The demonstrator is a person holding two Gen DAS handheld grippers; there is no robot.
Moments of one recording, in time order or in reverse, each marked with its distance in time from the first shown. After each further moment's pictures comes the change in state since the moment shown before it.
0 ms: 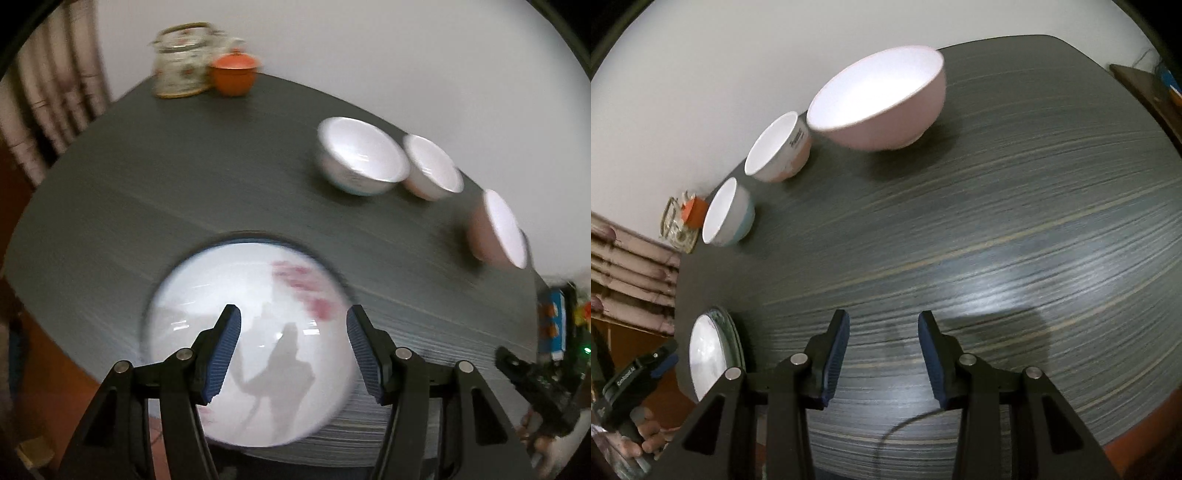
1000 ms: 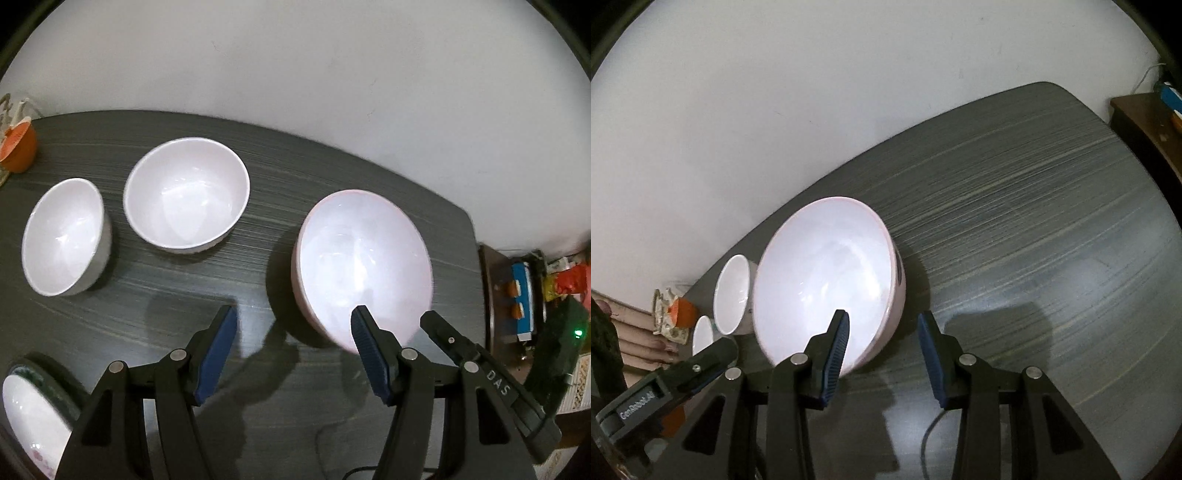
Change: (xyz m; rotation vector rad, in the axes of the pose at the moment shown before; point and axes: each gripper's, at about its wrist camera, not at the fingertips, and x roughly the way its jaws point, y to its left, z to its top) left arm 0.114 -0.253 0.105 0.160 0.141 -0.138; right arm 0.019 -0.035 0.157 0.083 -0.078 -0.051
